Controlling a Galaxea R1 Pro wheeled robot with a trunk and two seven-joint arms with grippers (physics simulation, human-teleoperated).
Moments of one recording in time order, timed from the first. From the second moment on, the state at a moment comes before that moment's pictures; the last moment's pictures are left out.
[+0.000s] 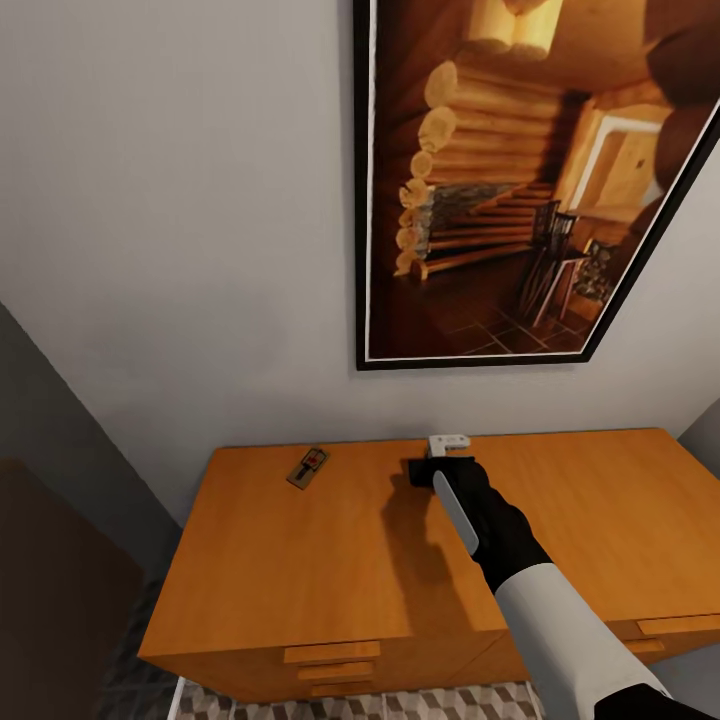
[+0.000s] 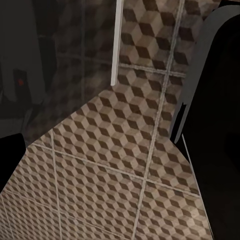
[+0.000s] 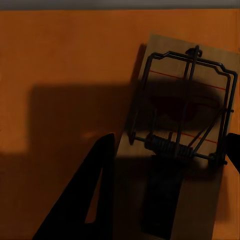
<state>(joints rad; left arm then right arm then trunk) -0.19 0.06 -0.14 0.08 0.32 -0.16 0.23 -0.77 0.10 0.22 -0.97 -0.23 0.76 -0.26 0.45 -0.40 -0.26</state>
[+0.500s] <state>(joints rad) -0.19 0.06 -0.14 0.08 0.32 -0.16 0.23 -0.77 0.10 0.22 -1.05 -0.22 0.78 -0.26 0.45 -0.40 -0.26</state>
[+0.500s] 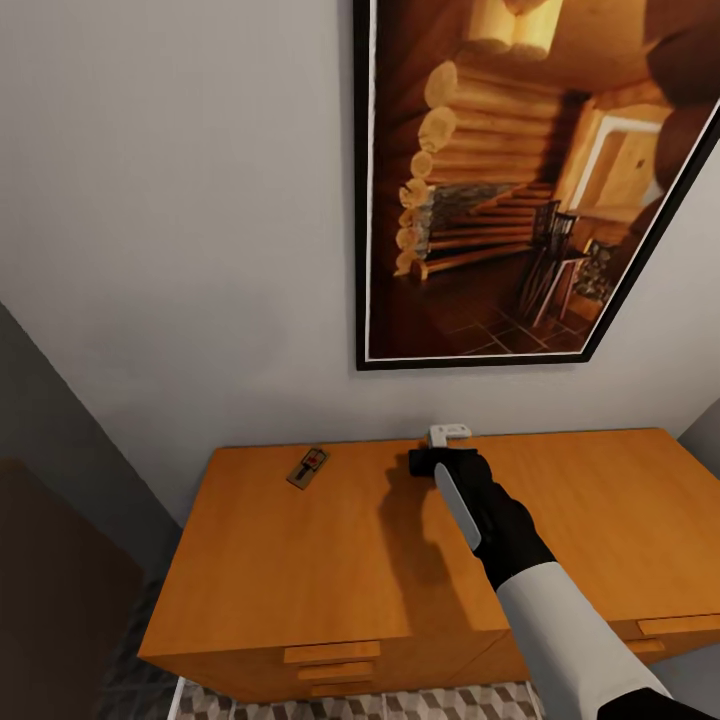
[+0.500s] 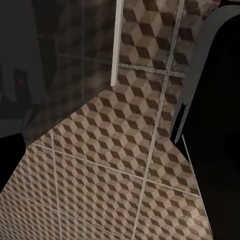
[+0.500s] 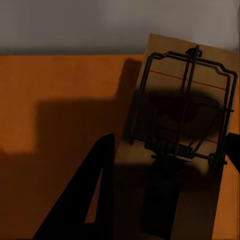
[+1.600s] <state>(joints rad) -0.19 0.06 -0.14 0.08 0.32 -0.16 0.23 -0.77 0.10 0.22 -1.23 -0.22 0.95 -0.37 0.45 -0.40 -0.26</state>
